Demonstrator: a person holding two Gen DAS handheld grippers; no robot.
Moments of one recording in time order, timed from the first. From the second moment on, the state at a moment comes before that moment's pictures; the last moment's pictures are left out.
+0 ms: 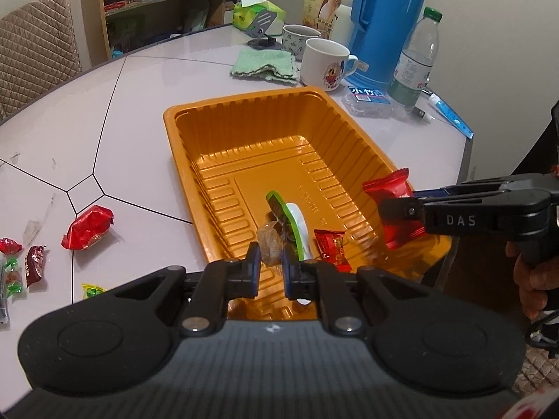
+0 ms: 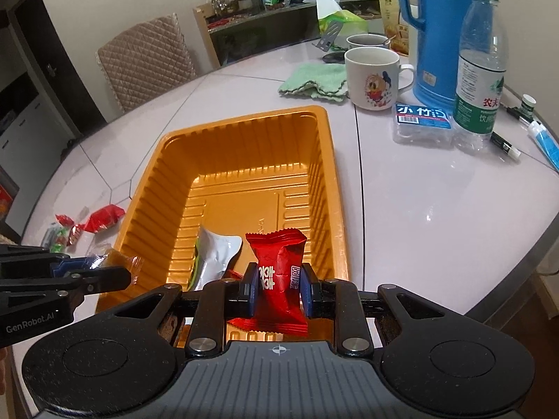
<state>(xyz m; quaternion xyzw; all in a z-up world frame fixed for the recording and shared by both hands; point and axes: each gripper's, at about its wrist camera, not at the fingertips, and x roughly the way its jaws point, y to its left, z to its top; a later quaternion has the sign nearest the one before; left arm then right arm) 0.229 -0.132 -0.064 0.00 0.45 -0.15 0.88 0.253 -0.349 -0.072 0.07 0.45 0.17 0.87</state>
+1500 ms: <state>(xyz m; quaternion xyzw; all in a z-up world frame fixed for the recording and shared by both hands) 0.188 -0.102 -0.036 -0.04 0.44 -0.12 0.89 0.216 -0.346 -0.042 0.11 0.43 0.17 0.88</state>
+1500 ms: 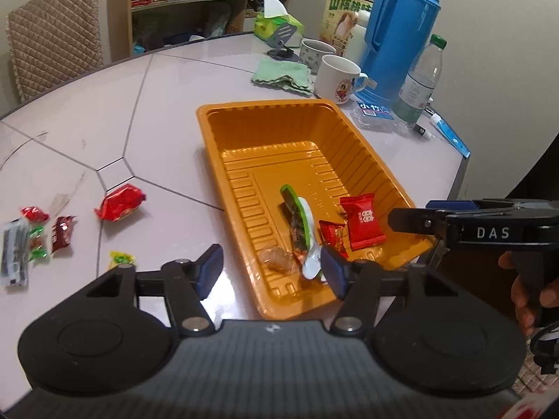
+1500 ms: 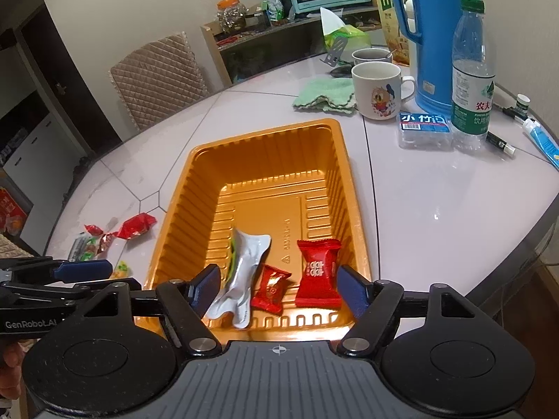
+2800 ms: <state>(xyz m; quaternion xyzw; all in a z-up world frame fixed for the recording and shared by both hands) 0.100 0.052 -0.028 -0.11 0.43 0.02 0.89 0.170 -0.188 -0.035 0.04 0.46 0.31 0.83</state>
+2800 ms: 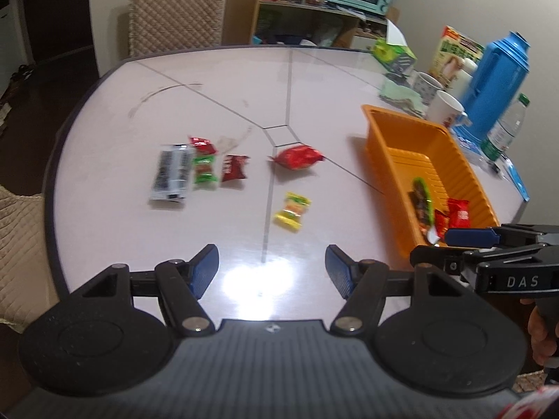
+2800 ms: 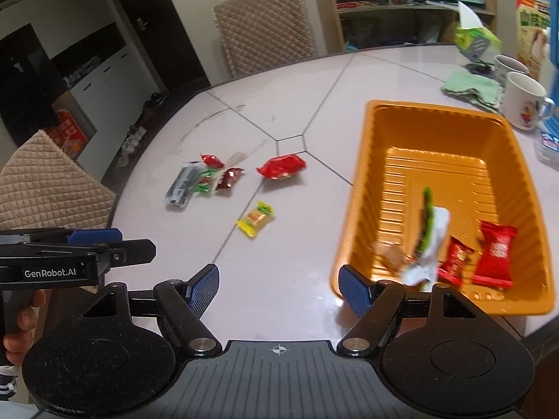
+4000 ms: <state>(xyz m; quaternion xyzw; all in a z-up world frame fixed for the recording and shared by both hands) 0.192 0.152 -0.079 -0.08 0.45 0.07 0.89 0.247 -0.067 -0.067 0.04 0.45 0.32 0.84</state>
